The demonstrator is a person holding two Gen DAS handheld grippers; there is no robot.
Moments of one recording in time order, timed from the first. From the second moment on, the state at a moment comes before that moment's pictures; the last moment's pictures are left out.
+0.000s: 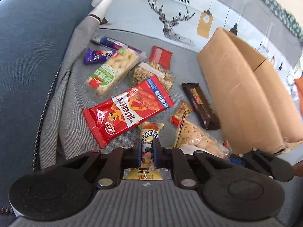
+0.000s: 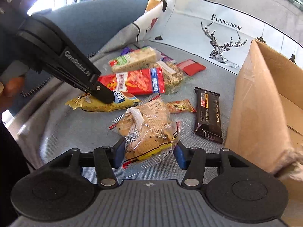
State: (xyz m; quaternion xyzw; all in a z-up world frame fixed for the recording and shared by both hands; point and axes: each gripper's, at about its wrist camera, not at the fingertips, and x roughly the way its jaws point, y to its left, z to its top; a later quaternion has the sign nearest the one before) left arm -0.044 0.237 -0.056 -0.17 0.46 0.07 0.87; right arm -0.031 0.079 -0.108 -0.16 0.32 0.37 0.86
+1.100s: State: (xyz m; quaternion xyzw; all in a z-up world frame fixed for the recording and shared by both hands) left arm -0.027 0.234 -0.089 -0.16 0.55 0.10 0.82; right arm -0.018 0.070 -0.124 -0.11 0.40 0.36 0.84
